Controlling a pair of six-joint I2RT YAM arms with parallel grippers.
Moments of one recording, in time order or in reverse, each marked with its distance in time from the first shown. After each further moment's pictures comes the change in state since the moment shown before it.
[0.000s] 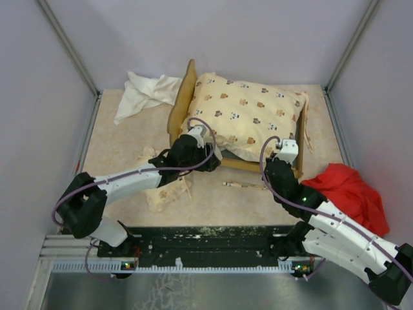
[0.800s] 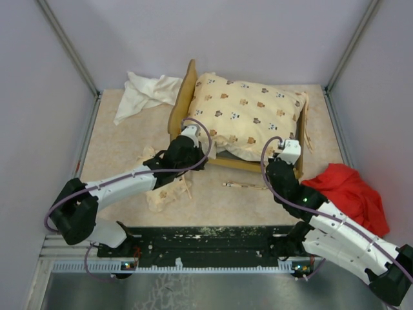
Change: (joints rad) left arm -0.003 -0.039 -0.010 -0.053 -0.142 0.028; right arm 0.000 -0.010 0.000 -0.008 0.048 -0.004
